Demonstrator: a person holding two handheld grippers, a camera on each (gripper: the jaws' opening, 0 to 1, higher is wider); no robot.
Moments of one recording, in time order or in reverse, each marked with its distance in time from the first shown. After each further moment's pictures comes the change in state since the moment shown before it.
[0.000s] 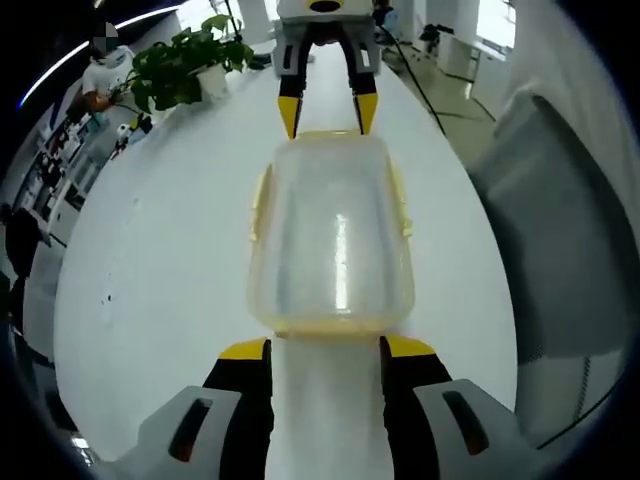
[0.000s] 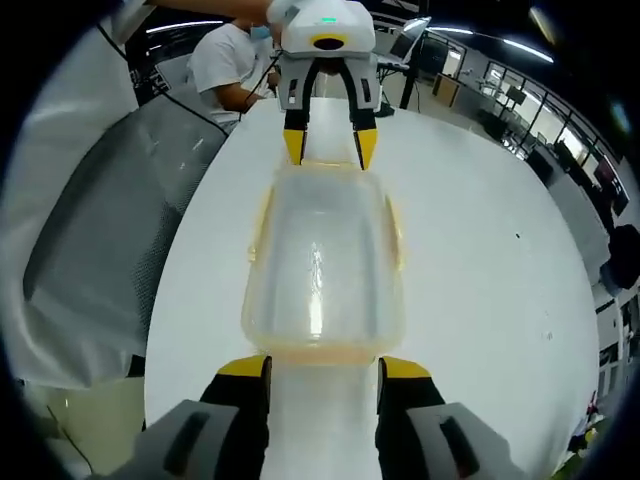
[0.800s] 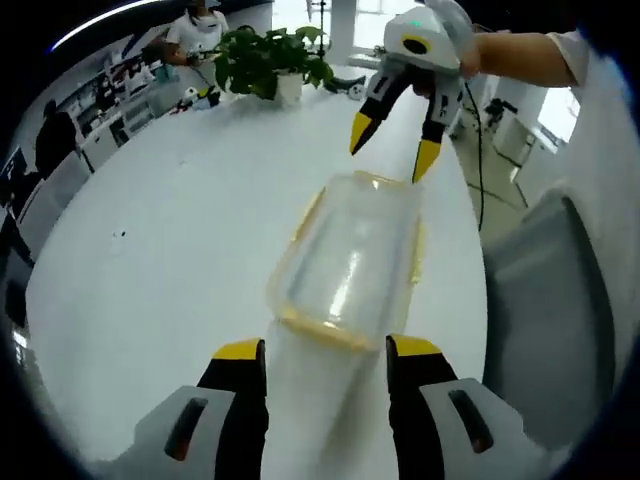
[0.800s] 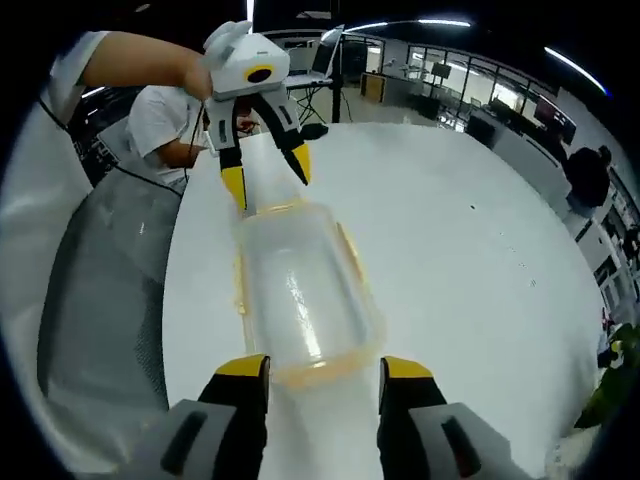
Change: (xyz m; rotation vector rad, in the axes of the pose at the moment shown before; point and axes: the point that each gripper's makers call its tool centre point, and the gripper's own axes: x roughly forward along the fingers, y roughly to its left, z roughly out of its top) left arm -0.022 0.006 0.010 -0.388 -0.150 0.069; right arm -0.021 -0.004 0.027 0.331 -0.139 -0.119
